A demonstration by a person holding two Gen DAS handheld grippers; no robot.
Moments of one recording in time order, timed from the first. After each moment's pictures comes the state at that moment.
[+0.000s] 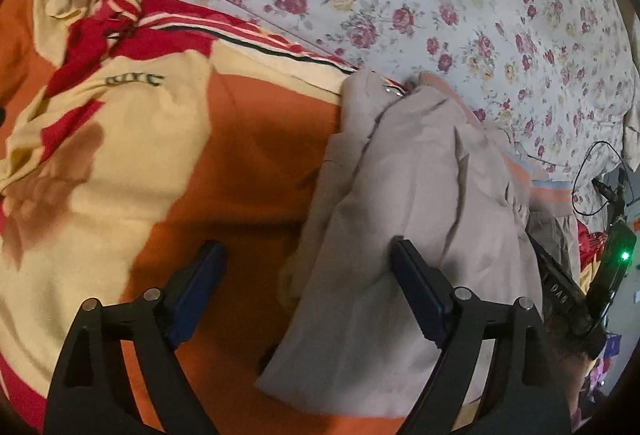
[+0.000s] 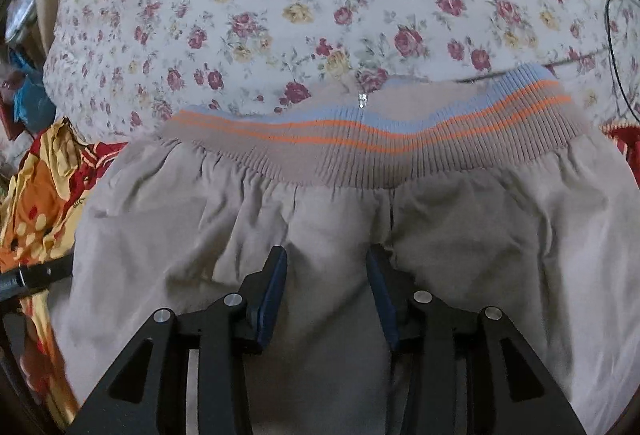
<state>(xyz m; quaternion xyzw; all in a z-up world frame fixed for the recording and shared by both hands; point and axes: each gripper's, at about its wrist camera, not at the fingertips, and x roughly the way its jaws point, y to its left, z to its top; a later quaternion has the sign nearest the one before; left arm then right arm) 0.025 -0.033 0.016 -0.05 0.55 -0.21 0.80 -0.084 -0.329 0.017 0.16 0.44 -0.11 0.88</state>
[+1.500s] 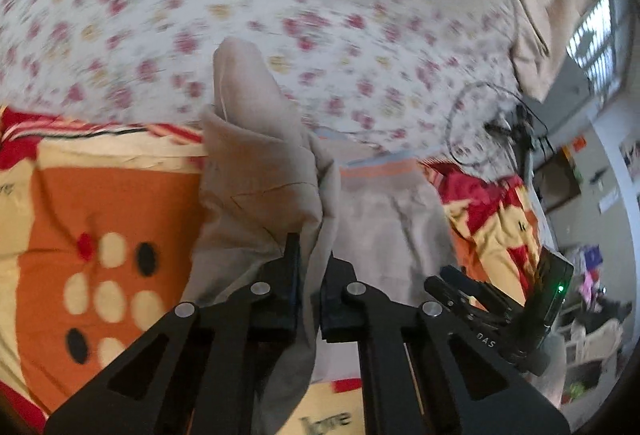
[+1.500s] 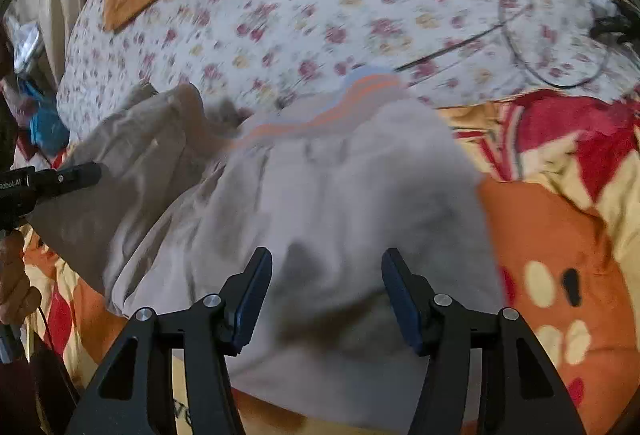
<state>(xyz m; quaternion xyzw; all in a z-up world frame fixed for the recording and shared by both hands) -0.049 -0.177 0.125 -0.01 0.50 -0.40 0.77 -0.220 -0.390 0.070 0.20 0.41 -0.13 0.88</state>
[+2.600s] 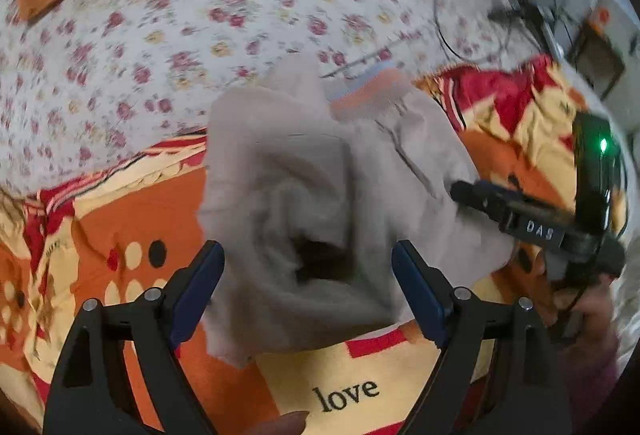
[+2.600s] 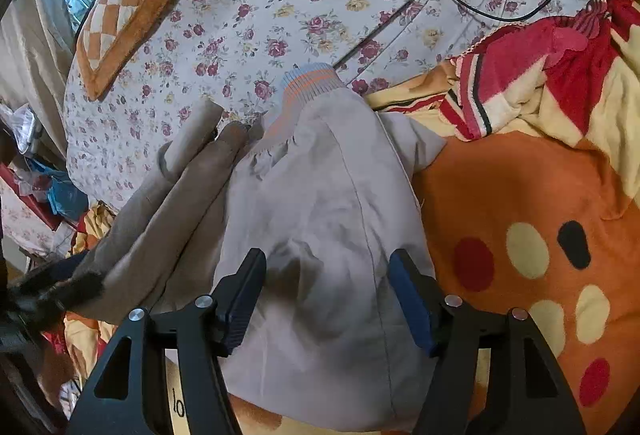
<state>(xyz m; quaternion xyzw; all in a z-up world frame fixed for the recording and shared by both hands) -0.136 -0.234 0.123 0.22 0.45 -0.36 0.79 -0.245 -0.439 0.048 0.32 0.37 -0.12 0.86</state>
